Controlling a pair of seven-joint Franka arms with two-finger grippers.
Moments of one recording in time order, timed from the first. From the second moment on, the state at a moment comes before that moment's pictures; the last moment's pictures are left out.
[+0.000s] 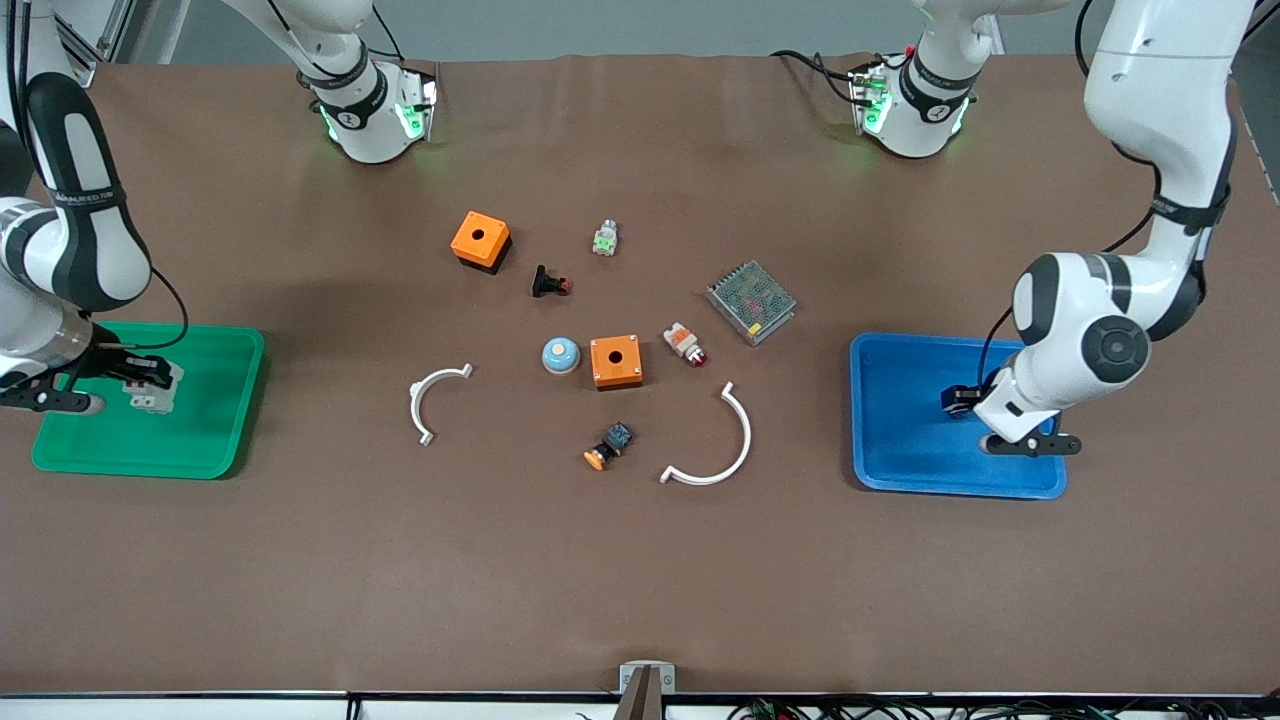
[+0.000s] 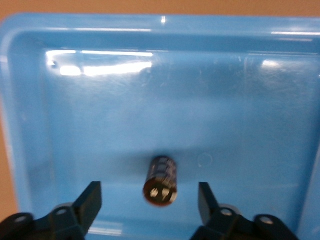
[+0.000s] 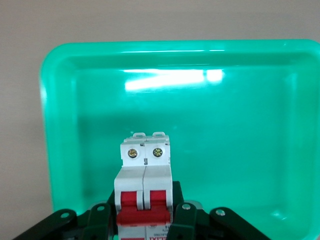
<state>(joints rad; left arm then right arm) 0.01 0.41 -0.03 -1.98 0.09 2.30 -0.05 -0.35 0.35 -0.08 -2.06 -0.05 2.45 -0.33</state>
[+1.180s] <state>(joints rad) 0.03 -0.06 -0.03 -1.67 -0.03 1.62 -0.05 -0.41 0.45 -0.08 -2.06 -0.05 2.54 -0.38</state>
